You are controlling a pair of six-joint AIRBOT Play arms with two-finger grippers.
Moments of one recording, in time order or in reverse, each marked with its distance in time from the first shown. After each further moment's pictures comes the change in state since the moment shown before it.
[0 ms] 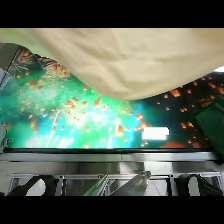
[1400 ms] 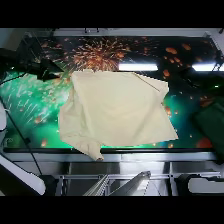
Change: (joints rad) left arm -0.062 -0.930 -0.171 0.209 0.134 -0.144; right arm 0.126 -1.143 0.008 -0.214 0.097 0.122
